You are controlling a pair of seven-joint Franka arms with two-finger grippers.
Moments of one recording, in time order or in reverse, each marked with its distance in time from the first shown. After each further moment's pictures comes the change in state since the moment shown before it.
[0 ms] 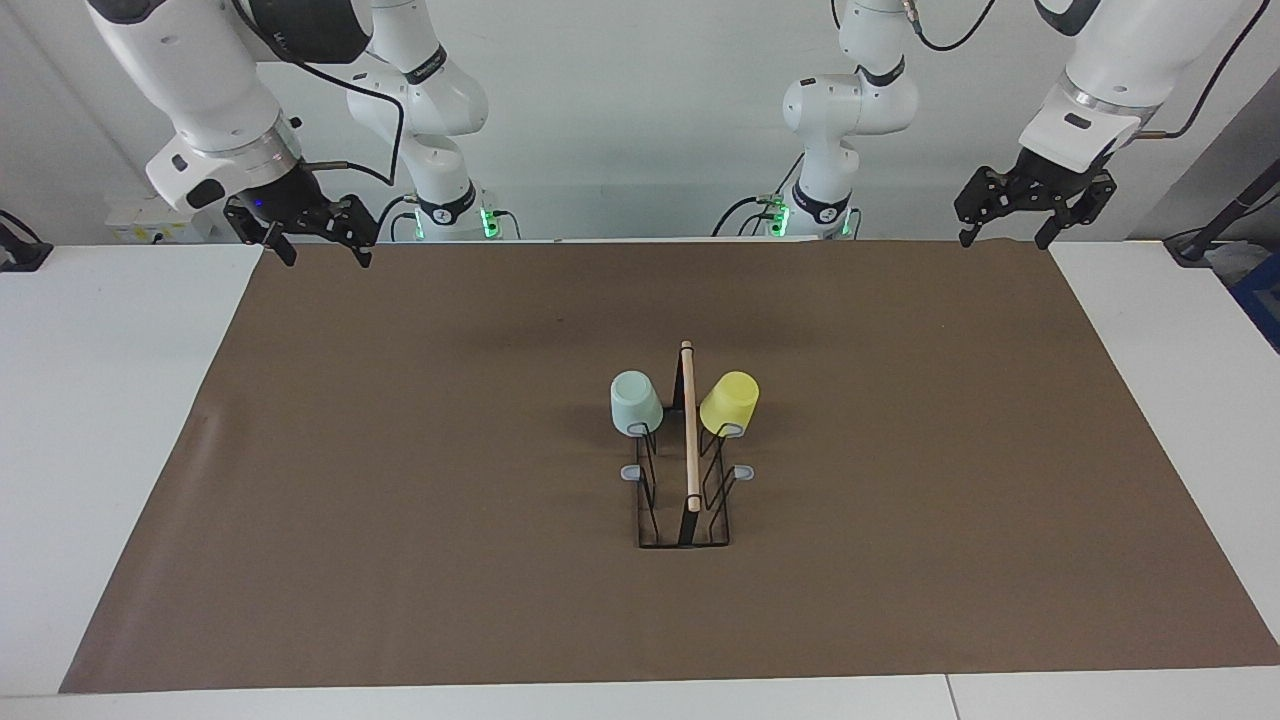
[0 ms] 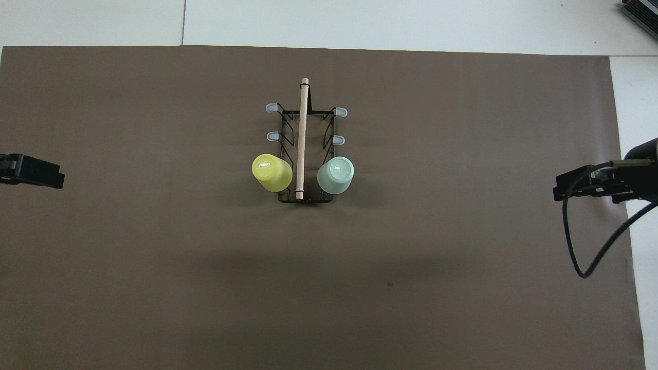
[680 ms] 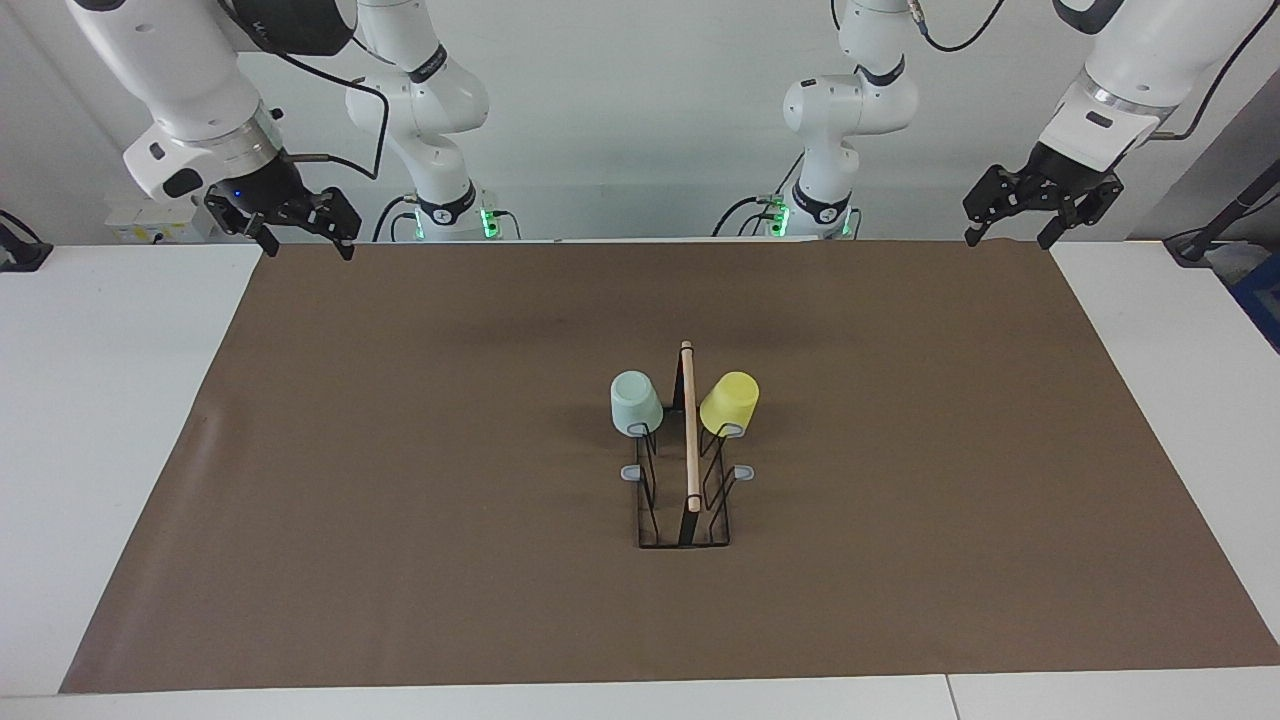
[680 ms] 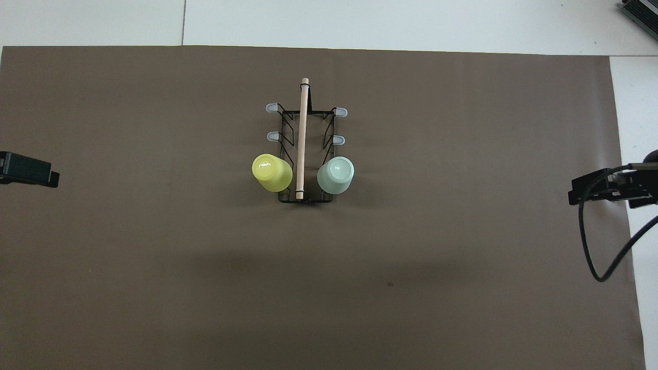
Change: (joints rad) left arm 0.035 0.000 0.001 0.000 -0.054 -0.001 -0.003; right arm 0.106 -0.006 -0.121 0.008 -0.027 -0.031 -0.003
